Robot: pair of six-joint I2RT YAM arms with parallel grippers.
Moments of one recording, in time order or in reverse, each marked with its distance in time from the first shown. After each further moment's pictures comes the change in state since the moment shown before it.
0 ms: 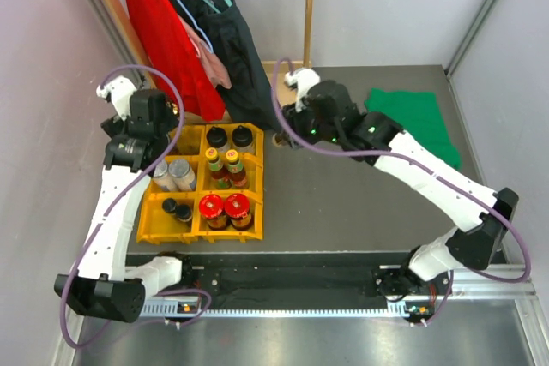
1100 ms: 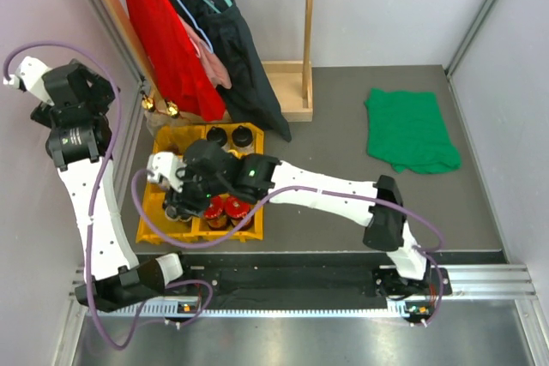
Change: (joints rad) left arm 0.449 0.105 0.379 0.000 0.308 -0.008; right arm 0.470 0.591 0.509 0.113 -0.323 -0.375
